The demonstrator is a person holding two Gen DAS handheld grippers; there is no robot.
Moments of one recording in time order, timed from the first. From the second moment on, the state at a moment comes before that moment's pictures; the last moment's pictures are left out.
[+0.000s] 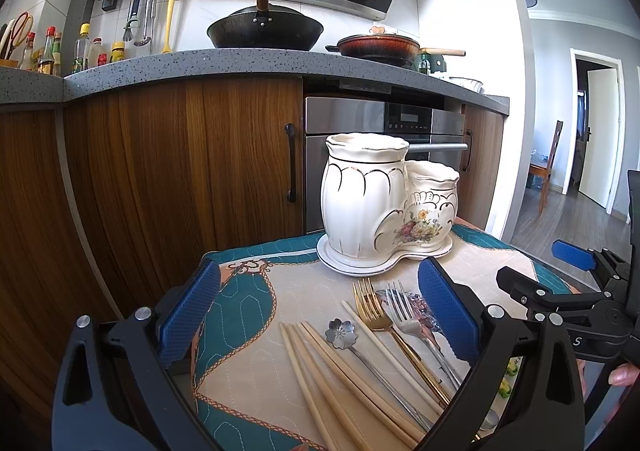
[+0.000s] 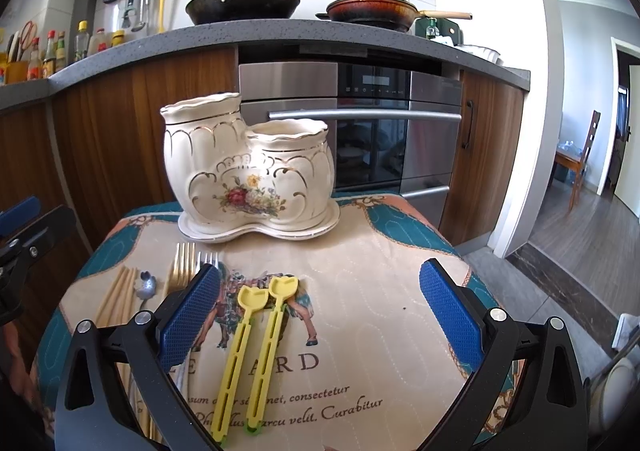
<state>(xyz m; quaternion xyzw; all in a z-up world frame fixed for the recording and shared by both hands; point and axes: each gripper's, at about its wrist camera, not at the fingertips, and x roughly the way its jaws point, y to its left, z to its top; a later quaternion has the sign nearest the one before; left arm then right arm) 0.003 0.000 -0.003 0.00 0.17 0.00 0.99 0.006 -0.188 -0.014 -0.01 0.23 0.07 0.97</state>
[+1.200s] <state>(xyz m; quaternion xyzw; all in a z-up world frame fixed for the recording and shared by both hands) 0.003 0.000 -0.003 0.00 0.17 0.00 0.99 0.007 -0.187 -0.017 -0.01 0.24 0.07 0.97</state>
